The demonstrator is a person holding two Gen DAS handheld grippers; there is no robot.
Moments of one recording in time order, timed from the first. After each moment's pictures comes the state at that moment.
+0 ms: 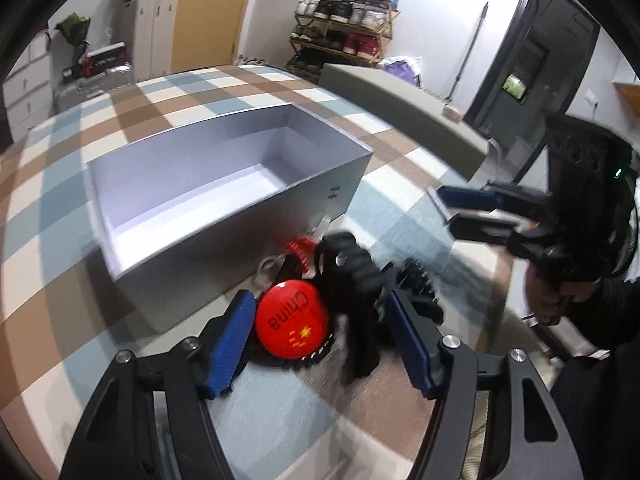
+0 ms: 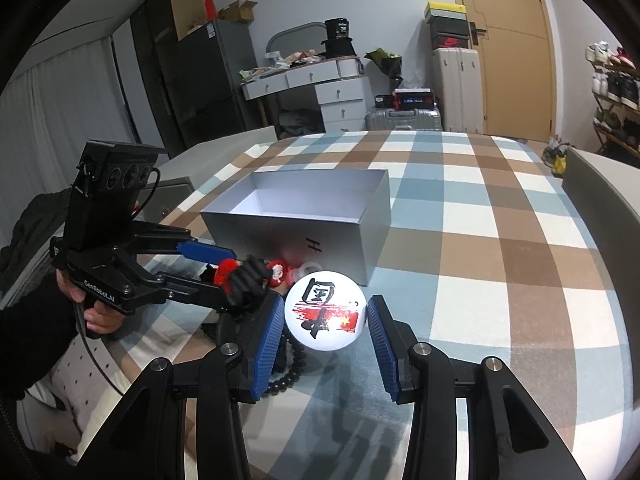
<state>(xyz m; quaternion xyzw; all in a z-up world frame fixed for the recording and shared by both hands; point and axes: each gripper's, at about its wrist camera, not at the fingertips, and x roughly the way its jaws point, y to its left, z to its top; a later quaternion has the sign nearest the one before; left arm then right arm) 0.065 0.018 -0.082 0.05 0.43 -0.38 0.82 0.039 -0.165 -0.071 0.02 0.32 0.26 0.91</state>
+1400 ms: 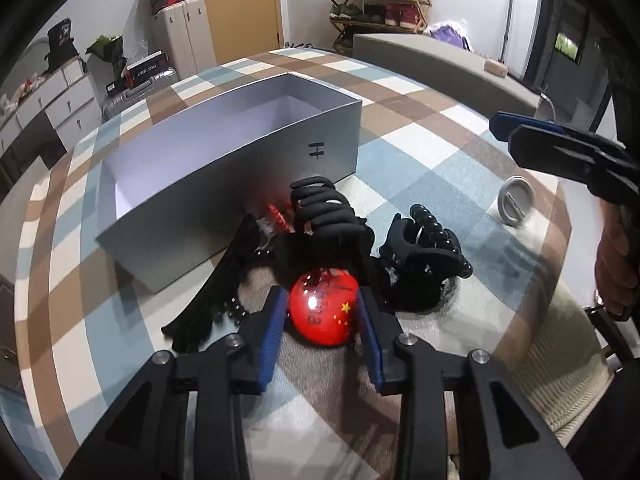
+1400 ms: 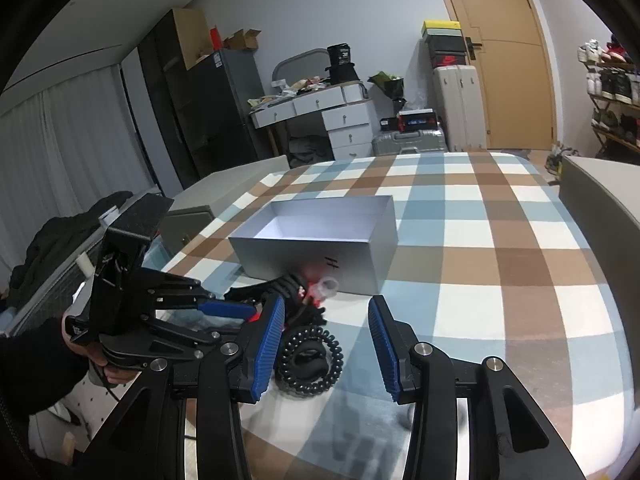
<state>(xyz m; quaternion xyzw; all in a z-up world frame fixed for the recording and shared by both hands) 0.032 -0.030 -0.091 0.15 0.44 -0.26 0.85 0.014 -0.187 -0.057 0.06 0.28 0.27 0.92</state>
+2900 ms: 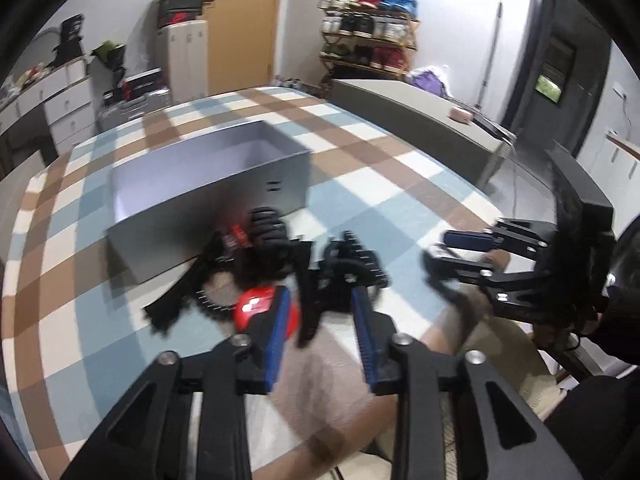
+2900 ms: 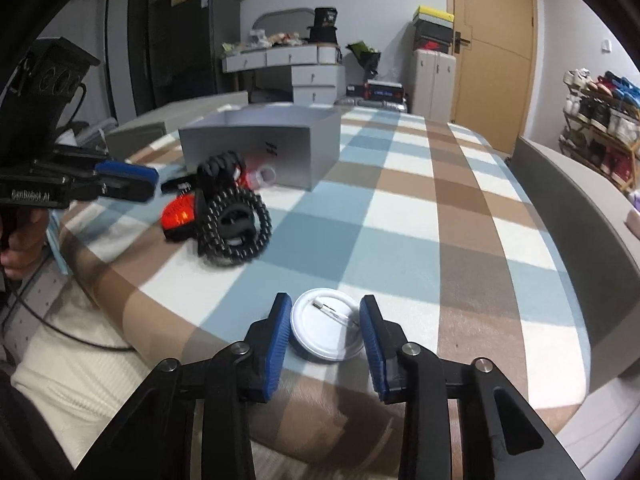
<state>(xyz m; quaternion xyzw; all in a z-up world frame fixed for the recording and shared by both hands) -0.006 -0.031 -0.062 0.07 0.39 -0.31 0.86 -0.022 -0.201 -0.113 -0.06 0.33 0.19 0.92</state>
